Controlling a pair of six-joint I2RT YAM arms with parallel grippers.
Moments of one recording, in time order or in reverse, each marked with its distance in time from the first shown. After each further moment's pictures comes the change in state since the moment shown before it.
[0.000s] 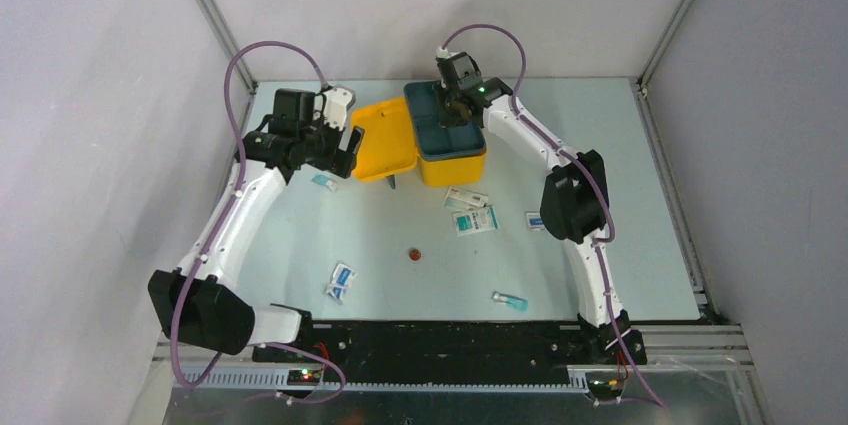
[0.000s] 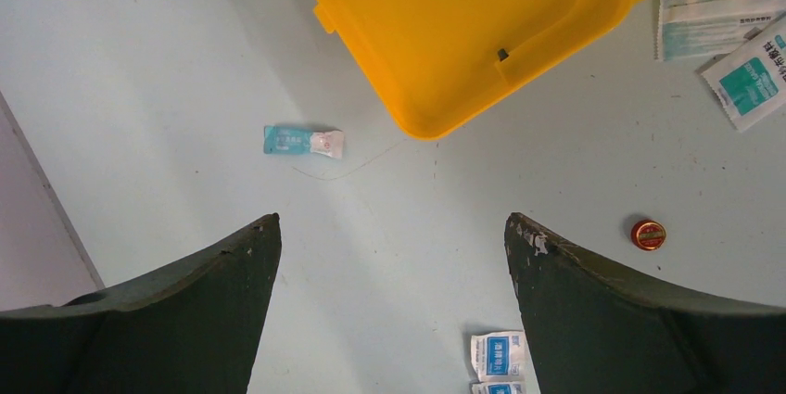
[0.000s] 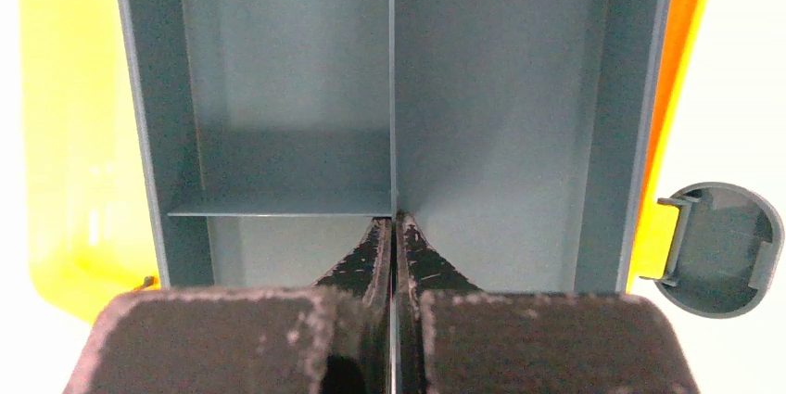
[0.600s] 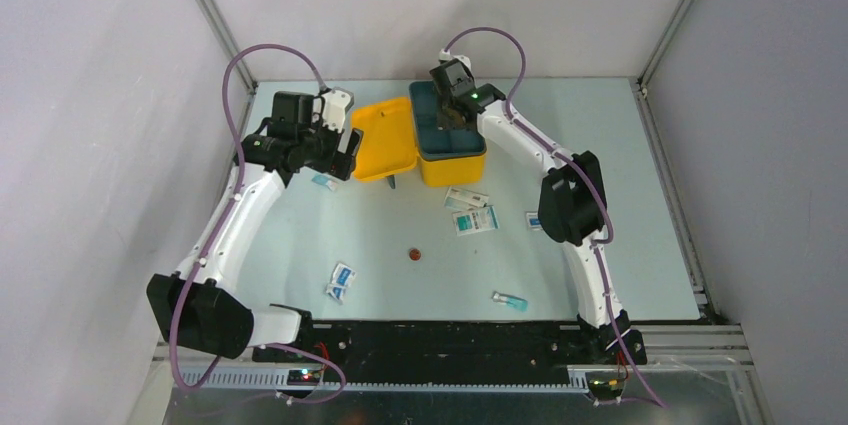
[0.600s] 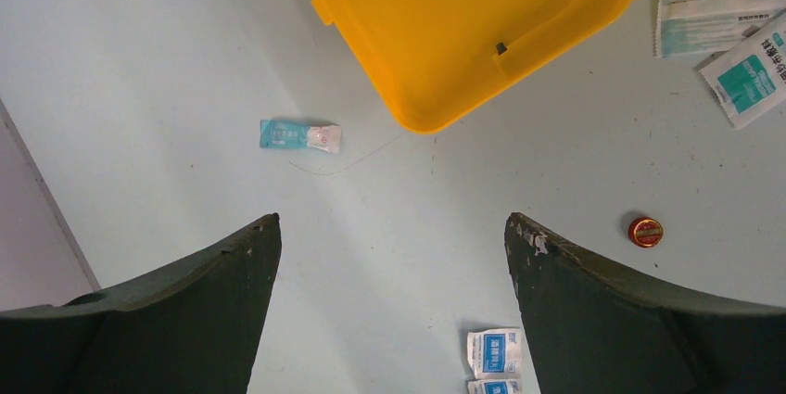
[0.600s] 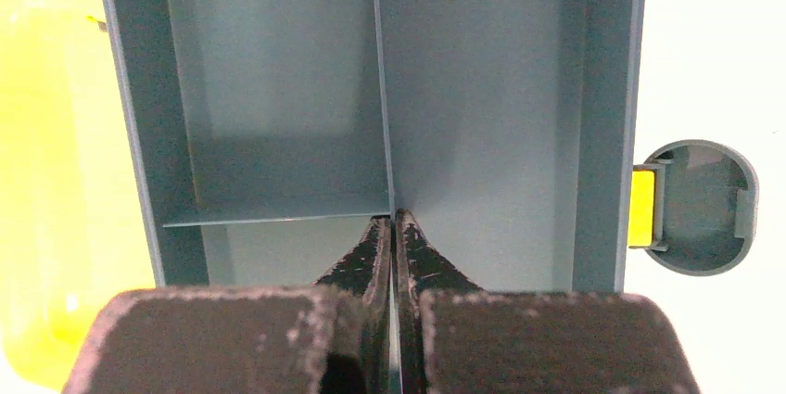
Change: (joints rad) left arm 0.004 -0.019 -0.024 0.005 0.005 -0.010; right arm 0.030 -0.004 -0.042 0.033 0.181 0.106
